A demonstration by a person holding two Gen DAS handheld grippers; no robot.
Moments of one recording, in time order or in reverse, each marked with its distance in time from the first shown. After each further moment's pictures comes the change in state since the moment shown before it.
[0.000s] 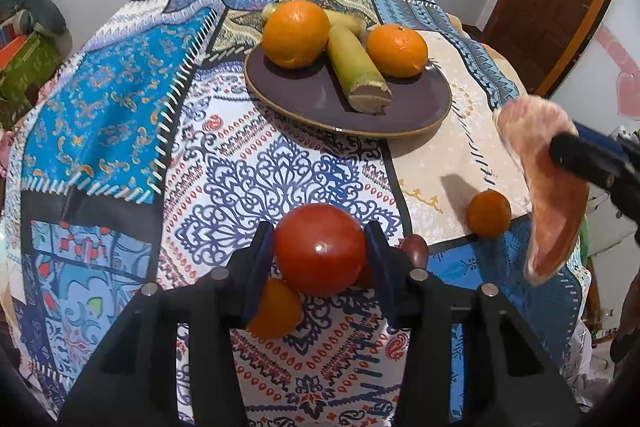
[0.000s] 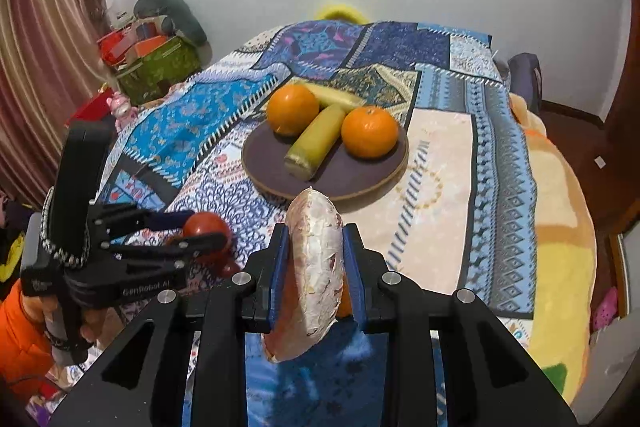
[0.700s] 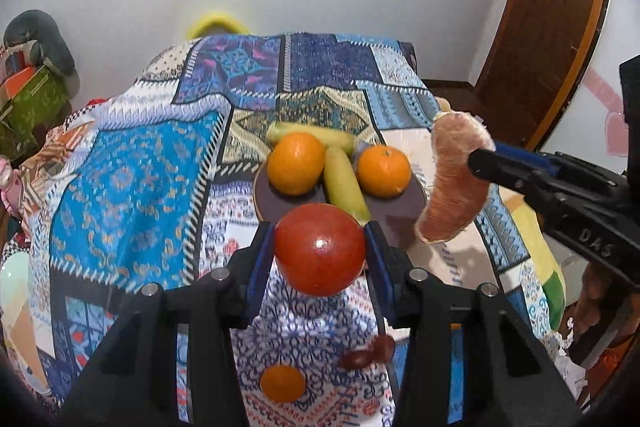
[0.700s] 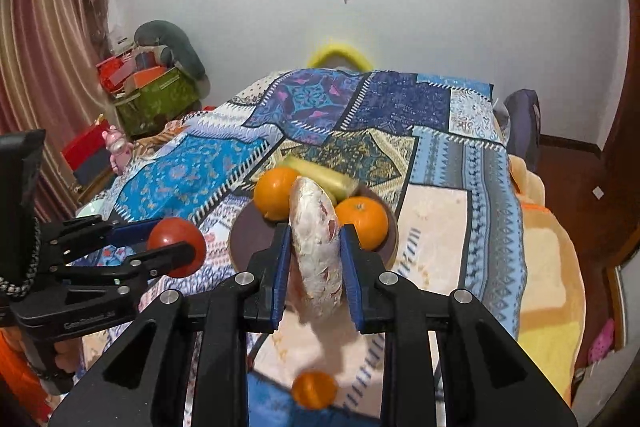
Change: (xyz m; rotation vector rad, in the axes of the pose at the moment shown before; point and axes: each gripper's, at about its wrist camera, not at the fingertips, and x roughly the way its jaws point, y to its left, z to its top) left arm -0.050 0.003 0.066 -0.017 -0.215 -0.020; right arm 0.008 -0.008 0.063 -0.026 -0.108 -0.019
